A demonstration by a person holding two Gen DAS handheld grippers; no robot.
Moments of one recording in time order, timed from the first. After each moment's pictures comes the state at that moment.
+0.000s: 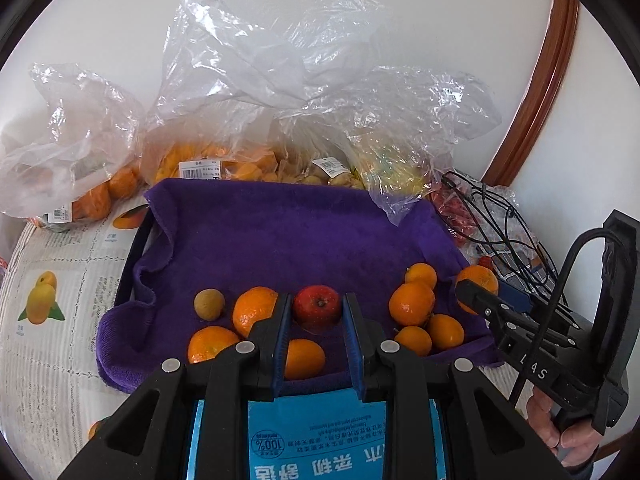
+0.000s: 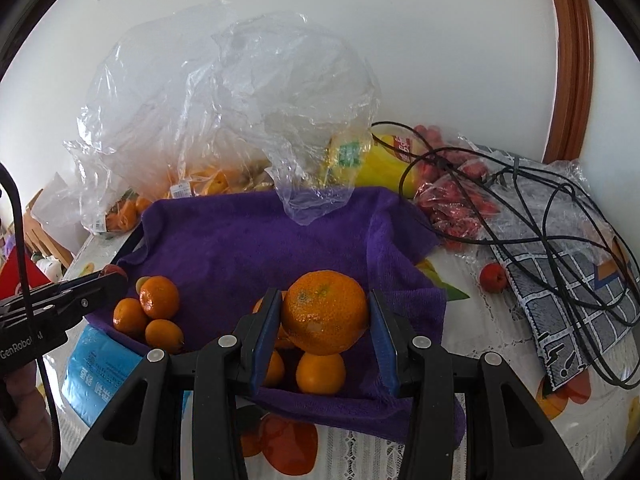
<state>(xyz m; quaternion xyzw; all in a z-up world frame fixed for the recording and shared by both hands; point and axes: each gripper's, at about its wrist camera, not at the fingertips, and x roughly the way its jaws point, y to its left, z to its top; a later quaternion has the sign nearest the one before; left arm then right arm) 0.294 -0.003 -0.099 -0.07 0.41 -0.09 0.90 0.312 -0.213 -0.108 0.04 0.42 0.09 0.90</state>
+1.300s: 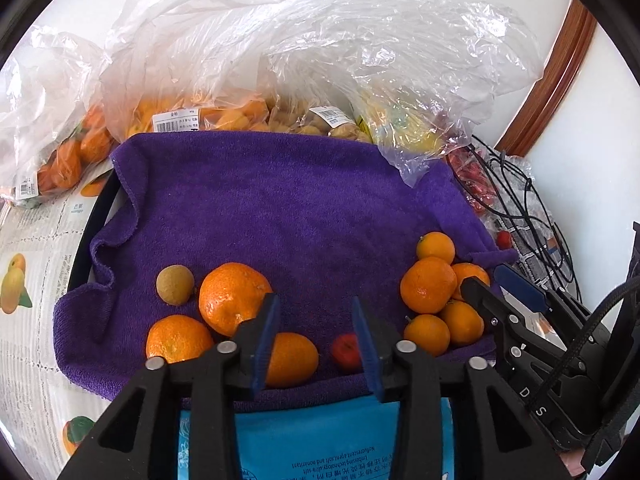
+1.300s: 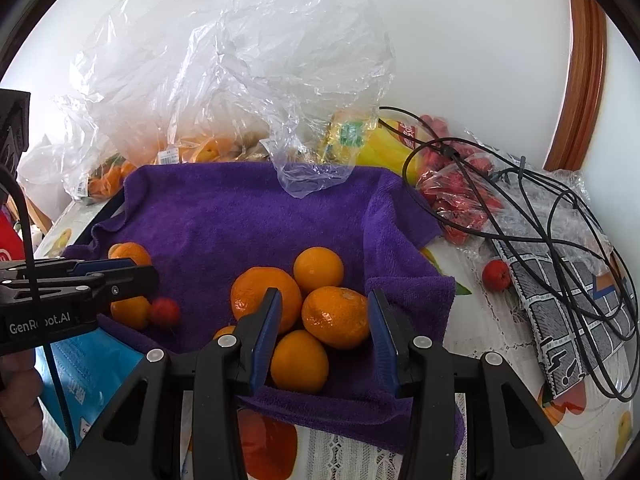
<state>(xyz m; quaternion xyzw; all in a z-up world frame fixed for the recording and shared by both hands) 0.323 -0.016 -0.131 -0.07 0.48 -0.09 0.87 0.314 -0.203 -0.125 -0.01 0.43 0.09 0.90</state>
